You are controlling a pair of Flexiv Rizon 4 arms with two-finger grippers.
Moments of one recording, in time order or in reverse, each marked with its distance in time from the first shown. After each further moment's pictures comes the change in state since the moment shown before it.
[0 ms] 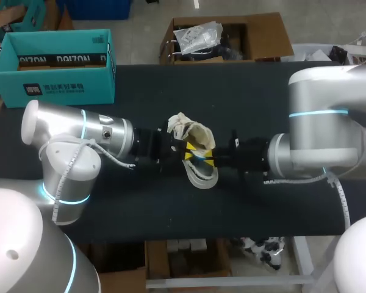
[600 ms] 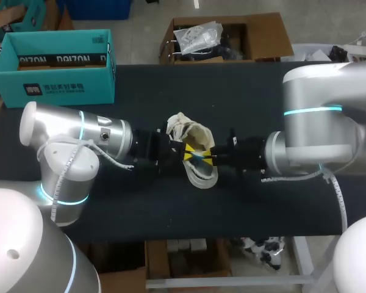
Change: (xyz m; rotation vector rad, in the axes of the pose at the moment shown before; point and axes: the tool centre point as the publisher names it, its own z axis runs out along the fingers) left arm 0.003 0.003 -0.002 -0.001 0.002 0.008; right arm -0.001 0.008 0.011 -0.004 -0.020 0.032
